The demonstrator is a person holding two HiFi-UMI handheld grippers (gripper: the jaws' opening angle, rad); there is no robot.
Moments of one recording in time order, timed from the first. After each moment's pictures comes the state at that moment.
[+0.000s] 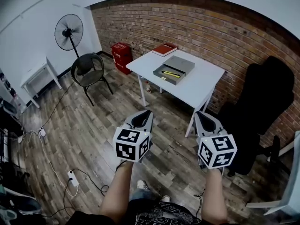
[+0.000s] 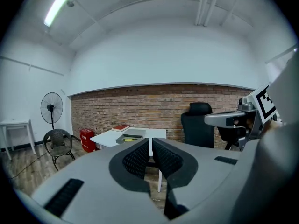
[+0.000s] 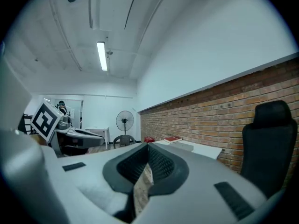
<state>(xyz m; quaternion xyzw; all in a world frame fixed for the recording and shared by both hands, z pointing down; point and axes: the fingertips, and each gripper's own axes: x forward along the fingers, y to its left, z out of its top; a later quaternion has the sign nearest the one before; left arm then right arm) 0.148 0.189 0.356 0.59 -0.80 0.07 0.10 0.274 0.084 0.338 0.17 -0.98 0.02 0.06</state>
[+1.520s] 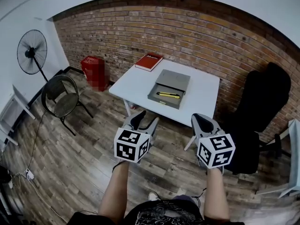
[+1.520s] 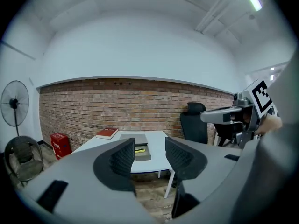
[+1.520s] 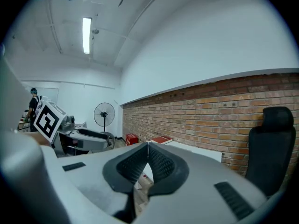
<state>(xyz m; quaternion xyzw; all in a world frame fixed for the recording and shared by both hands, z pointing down) -0.099 0.052 0.370 0.71 -0.69 0.08 0.10 0.039 -0.010 0.341 0.29 -0.95 0.02 0.10</state>
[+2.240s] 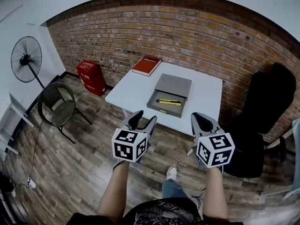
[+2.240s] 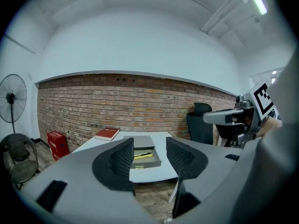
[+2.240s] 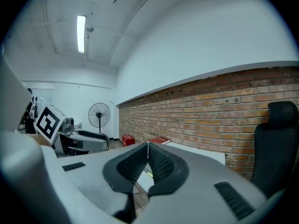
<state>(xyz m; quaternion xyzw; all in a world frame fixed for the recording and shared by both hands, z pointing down) -0.150 -0.022 0.387 0.72 -0.68 0.07 0.11 -0.003 -0.082 0.356 0.31 -0.95 0.03 0.09</state>
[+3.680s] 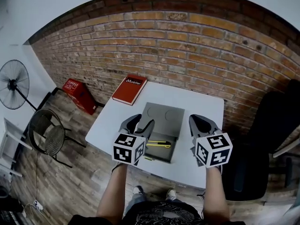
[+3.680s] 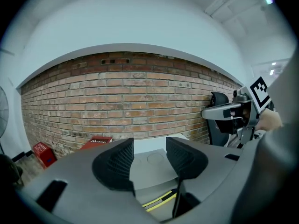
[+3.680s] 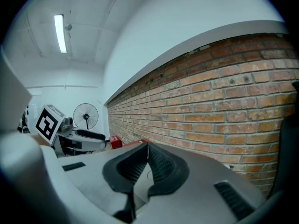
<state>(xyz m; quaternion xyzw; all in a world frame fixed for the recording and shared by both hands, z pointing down) -0.209 -0.307 0.407 0.73 -0.66 0.13 0.11 -0.056 -0.366 0.382 0.33 -0.94 0.07 0.10</state>
